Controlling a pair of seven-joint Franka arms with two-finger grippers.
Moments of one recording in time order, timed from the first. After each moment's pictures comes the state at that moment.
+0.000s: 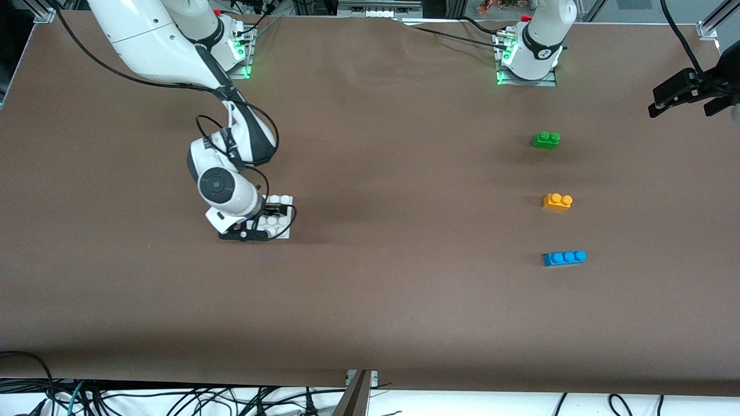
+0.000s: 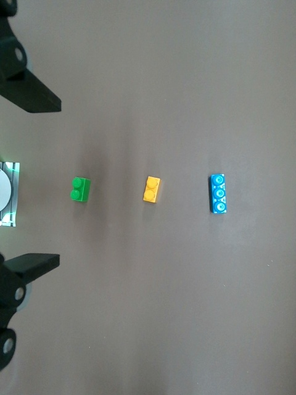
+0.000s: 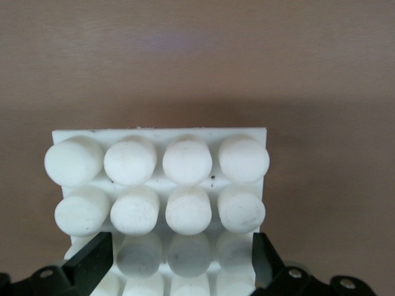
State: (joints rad) left arm 0.14 0.00 -0.13 -1.44 0.00 1.35 -0.06; right arm 0.28 0.61 0.13 -1.85 -0.10 2.33 0.48
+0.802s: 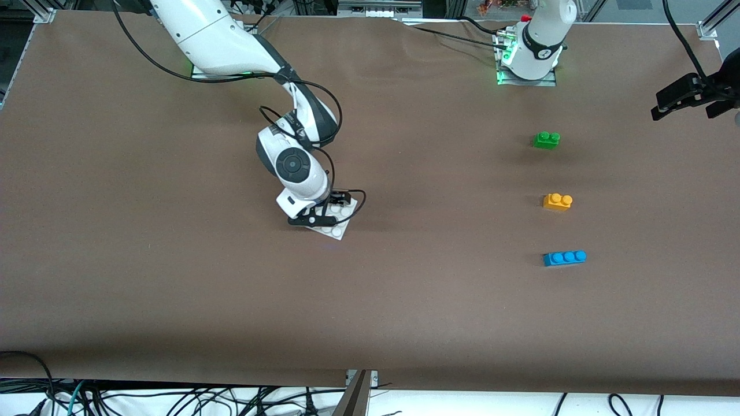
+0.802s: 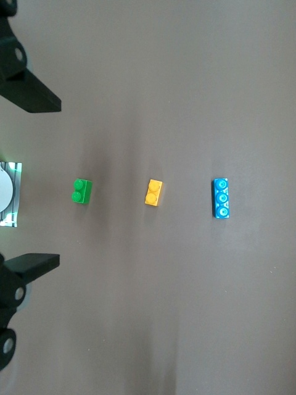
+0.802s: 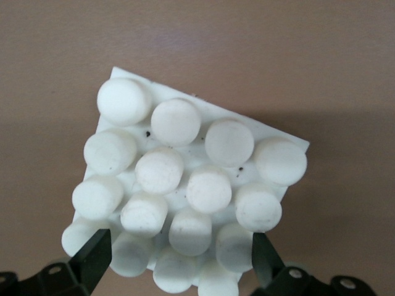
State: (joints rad) left arm 0.15 0.01 -0.13 -1.44 0.00 1.35 -0.06; right arm 0.52 0.71 0.13 -1.68 0.02 2.34 0.62
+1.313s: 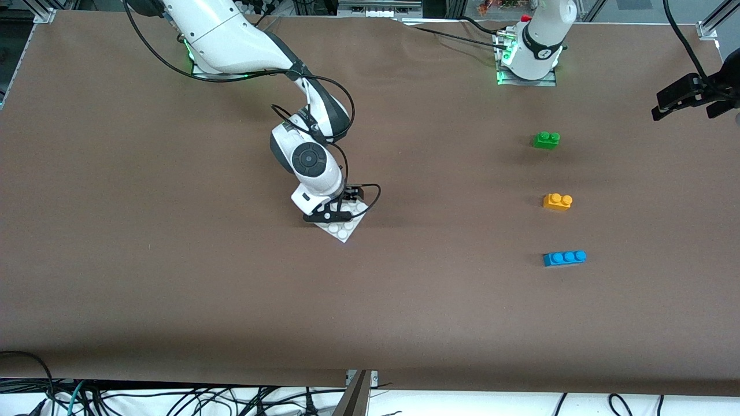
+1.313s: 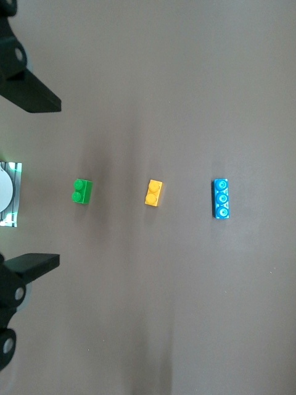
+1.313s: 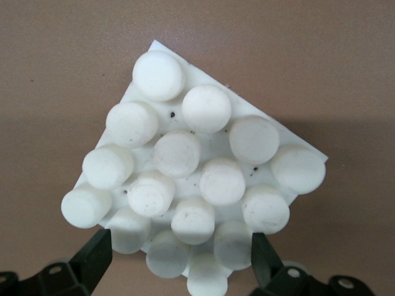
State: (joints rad) left arm 0.15 0.01 -0.13 -1.44 0.00 1.35 -0.06; right arm 0.56 0.73 0.13 -1.65 0.03 2.34 0.62
